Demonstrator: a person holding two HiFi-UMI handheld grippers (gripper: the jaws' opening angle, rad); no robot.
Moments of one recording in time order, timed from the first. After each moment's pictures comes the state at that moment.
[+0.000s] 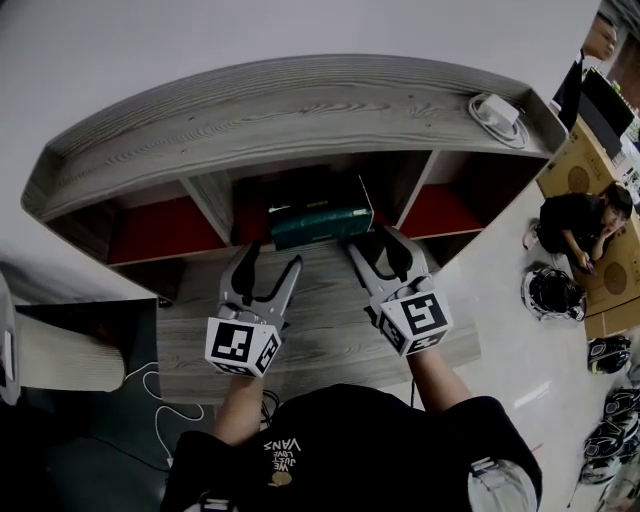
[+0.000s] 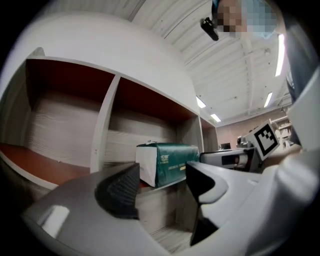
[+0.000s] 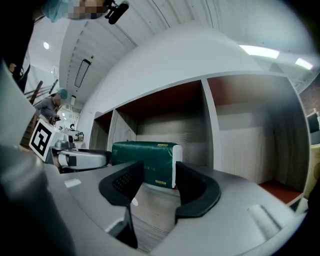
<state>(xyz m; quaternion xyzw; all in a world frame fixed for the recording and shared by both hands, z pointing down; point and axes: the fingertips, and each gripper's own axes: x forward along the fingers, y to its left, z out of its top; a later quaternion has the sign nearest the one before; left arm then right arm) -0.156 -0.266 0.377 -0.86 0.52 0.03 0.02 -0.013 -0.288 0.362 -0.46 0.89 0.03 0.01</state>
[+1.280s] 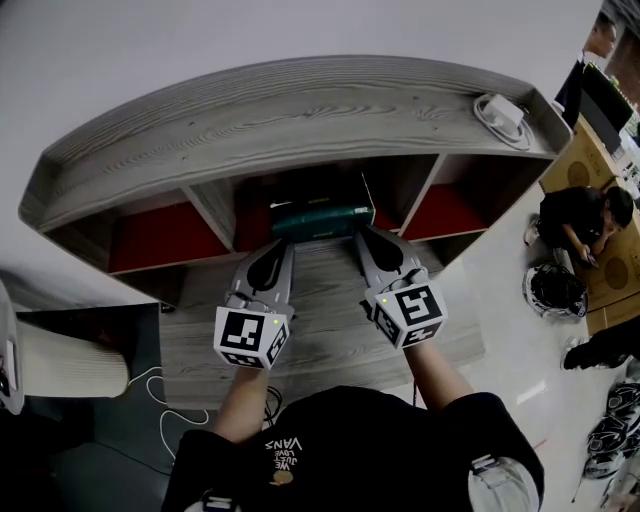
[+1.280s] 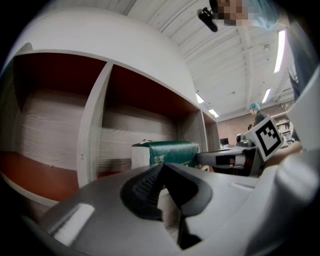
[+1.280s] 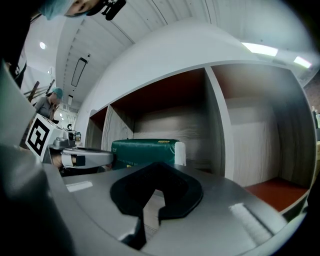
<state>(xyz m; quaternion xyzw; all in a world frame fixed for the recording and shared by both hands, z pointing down) -0.148 -0.292 0.379 -0.86 0.51 0.00 0.02 -0.027 -0.308 0.367 -0.47 0.88 0.01 0.01</state>
